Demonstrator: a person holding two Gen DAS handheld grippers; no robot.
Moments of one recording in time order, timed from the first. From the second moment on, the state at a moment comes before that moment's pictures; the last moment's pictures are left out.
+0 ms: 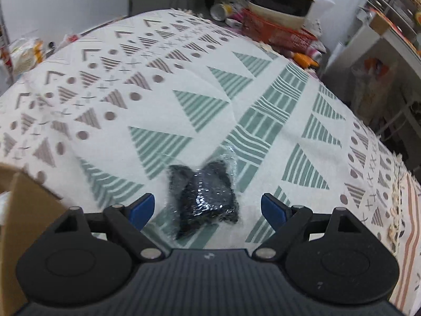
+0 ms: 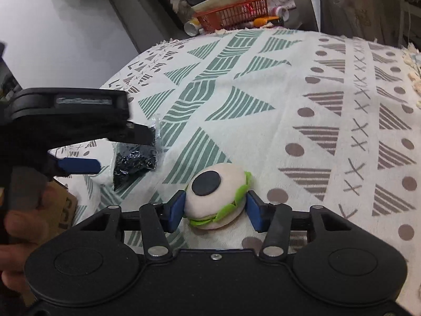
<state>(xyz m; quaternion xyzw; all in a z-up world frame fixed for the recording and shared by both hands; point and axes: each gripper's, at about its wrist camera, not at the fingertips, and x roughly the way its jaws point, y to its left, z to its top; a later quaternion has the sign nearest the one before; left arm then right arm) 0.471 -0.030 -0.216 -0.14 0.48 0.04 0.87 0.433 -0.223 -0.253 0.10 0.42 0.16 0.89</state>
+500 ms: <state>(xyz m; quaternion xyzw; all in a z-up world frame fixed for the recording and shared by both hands) 0.482 -0.027 -0.241 -0.17 0.50 0.07 0.85 0.432 -0.196 -0.259 0.02 0.38 0.16 0.91</state>
